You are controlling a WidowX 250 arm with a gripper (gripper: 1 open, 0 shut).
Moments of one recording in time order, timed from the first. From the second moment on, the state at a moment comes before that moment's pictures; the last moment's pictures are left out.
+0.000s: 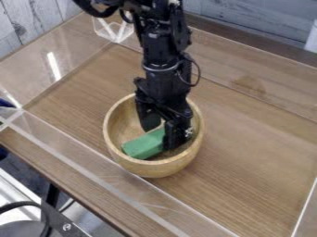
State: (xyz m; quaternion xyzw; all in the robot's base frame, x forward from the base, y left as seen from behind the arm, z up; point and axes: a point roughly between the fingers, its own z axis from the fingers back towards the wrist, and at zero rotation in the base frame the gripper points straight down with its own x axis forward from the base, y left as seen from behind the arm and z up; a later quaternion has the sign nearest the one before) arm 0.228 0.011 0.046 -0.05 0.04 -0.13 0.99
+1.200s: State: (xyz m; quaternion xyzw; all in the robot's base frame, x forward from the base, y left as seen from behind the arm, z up) arm 0.245 0.033 0.026 -0.05 0.07 -0.12 0.99
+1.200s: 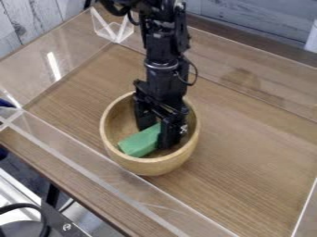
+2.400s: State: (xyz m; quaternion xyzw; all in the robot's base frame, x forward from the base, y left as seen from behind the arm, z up) arm 0.247 0.034 0.018 -0.06 0.11 -0.12 0.99
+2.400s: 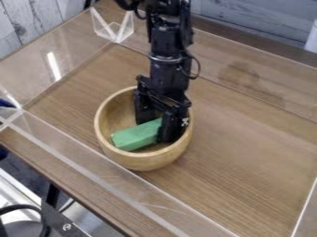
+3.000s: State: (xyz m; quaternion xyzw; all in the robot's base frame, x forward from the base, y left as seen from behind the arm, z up) arm 0.254 0.036 0.021 -0.06 0.09 -0.12 0.99
